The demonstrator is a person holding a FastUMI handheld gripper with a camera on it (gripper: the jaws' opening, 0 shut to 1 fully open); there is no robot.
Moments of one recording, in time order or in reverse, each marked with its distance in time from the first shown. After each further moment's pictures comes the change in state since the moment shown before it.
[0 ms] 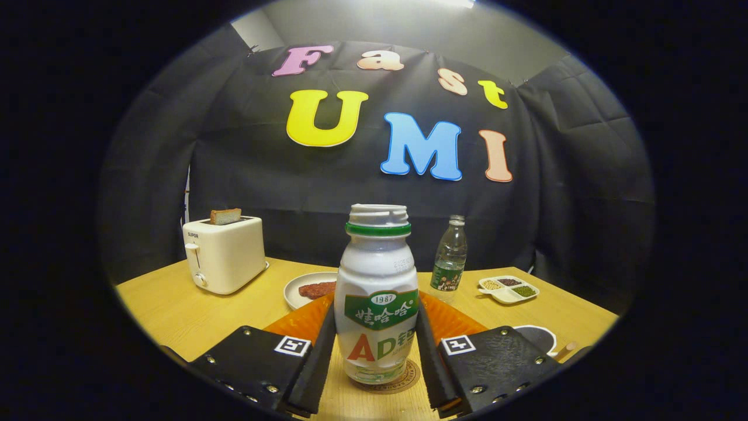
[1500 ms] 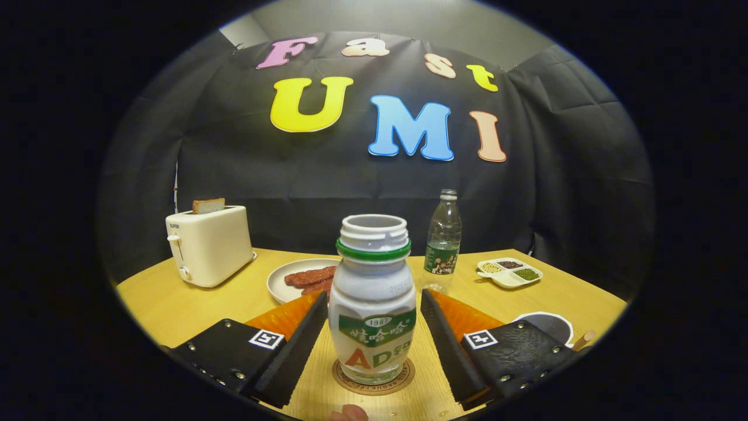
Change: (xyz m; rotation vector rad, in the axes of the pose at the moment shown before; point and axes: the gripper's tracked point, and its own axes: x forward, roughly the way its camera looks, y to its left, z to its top) arm 0.013 -0.016 -0.010 0.047 0.042 -0.008
